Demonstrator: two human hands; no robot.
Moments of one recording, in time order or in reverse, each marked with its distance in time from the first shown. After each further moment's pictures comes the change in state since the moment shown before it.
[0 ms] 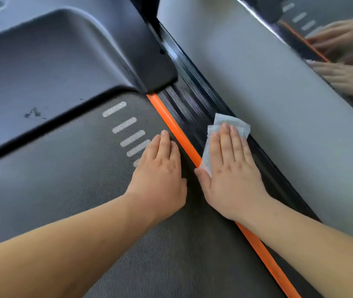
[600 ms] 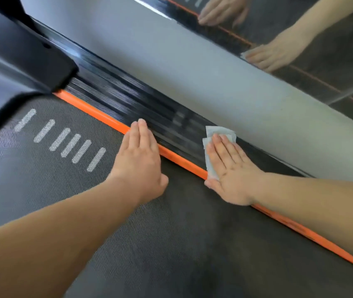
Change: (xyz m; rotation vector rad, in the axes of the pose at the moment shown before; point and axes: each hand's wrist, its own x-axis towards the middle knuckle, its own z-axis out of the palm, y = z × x) left_hand -0.025 0.057 0.015 0.327 -0.108 0.433; right_hand -0.178 0.040 -0.022 0.064 -0.661 0.348
